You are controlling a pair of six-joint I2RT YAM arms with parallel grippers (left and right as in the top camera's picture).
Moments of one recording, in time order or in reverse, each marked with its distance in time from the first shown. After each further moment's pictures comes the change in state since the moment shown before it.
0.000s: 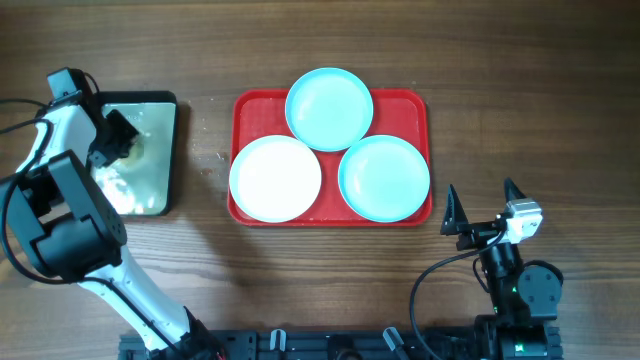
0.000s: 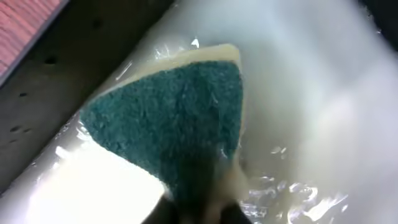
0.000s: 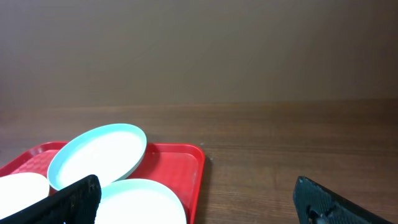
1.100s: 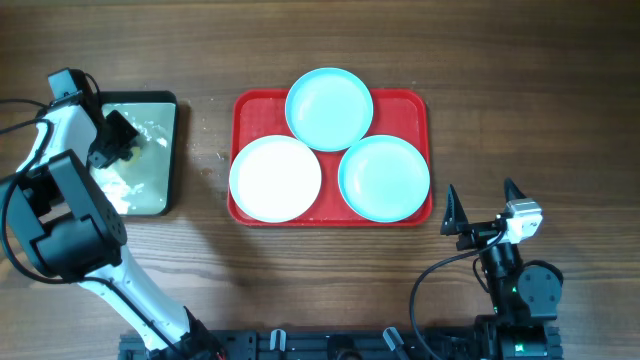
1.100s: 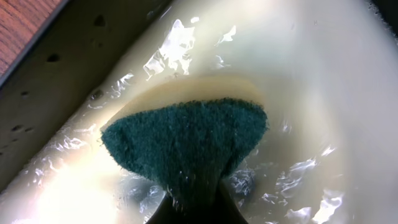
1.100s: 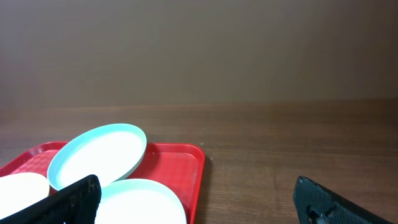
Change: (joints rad) left arm 0.000 0.002 -0.002 -0.001 -0.005 0.001; right arm 0.000 0.000 0.000 0.000 0.000 0.000
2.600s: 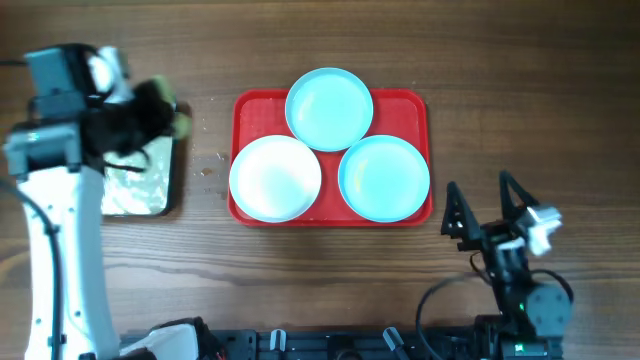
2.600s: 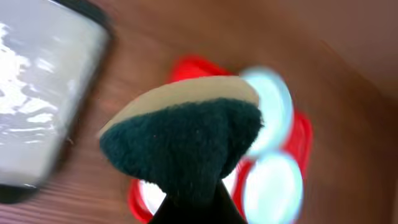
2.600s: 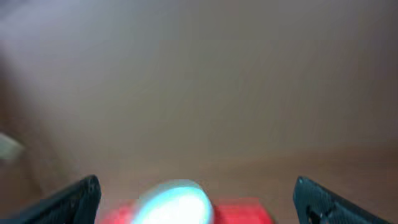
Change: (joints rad) left arm -0.293 -0.698 0.016 -0.399 0.375 -0.032; right arm 0.000 0.001 0.000 0.340 -0.142 0.309
